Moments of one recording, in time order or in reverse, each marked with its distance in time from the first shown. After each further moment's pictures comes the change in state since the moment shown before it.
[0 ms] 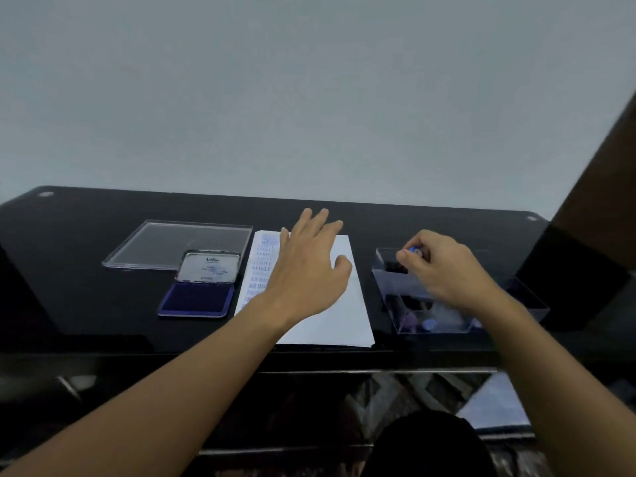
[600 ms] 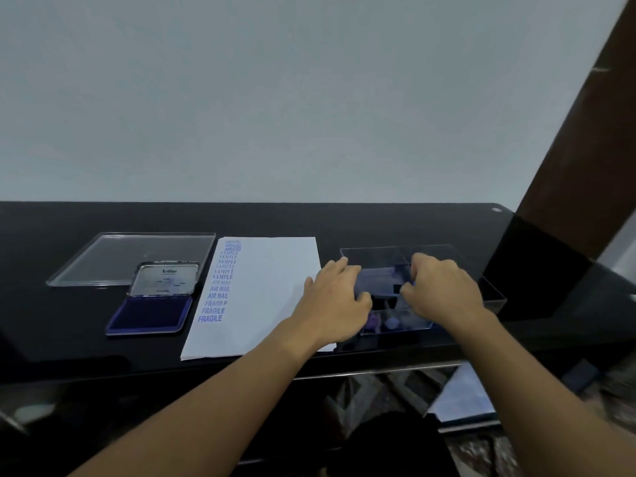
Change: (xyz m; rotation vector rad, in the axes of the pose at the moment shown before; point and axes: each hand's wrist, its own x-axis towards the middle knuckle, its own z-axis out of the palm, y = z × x) left_hand 0.010 0.045 0.081 0.005 -0.316 -0.018; right_hand -0.011 0.057 -0.003 -0.382 0.041 0.209
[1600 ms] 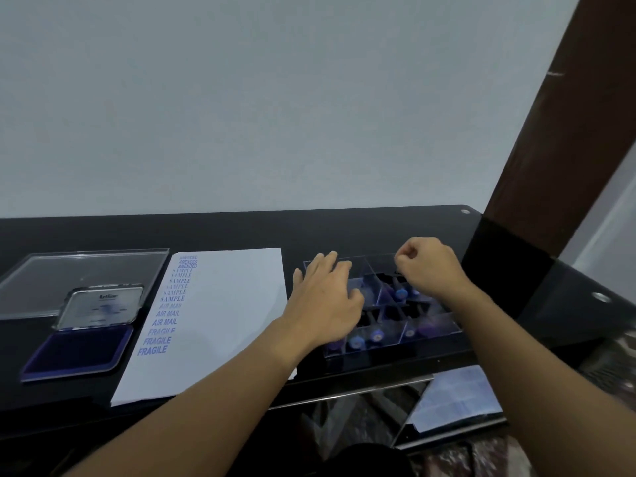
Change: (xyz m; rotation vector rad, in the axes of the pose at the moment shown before) left_hand 0.047 0.026 0.017 0.091 0.015 0.071; right_hand 0.066 0.050 -0.010 0.382 0.047 0.084
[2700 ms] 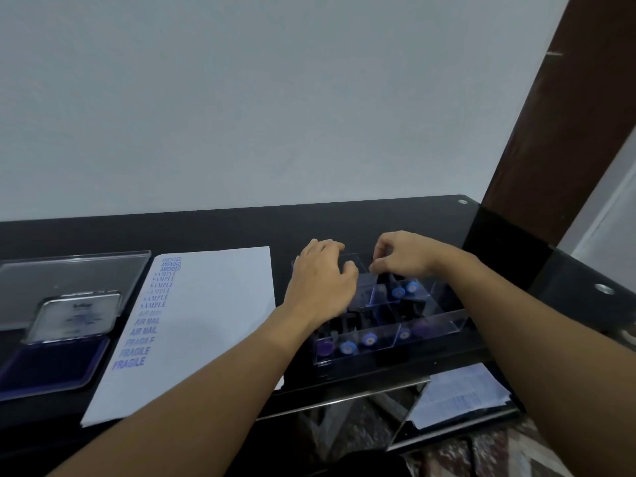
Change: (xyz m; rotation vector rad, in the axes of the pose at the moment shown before) left_hand 0.044 0.006 0.013 -0.212 0.176 -0.053; right_hand 0.049 0.004 -0.001 -0.198 -0.446 -0.118
